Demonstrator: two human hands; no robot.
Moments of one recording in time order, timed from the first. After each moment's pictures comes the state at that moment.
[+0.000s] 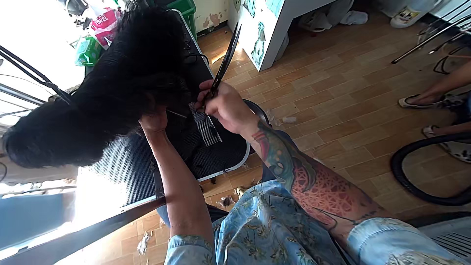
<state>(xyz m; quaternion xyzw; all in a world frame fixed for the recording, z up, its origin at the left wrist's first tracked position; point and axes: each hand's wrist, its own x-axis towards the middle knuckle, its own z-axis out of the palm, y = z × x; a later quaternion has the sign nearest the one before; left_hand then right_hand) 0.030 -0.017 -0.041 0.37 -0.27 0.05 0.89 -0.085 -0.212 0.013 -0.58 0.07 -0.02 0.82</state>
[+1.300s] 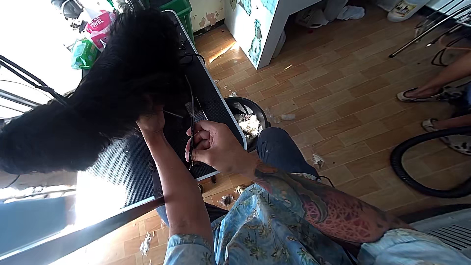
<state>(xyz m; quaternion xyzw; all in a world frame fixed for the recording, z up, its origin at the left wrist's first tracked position) 0.029 -0.021 -0.040 0.40 -0.25 0.06 0.88 -0.159 -0.172 0.010 -0.65 0.02 0.04 0.76</state>
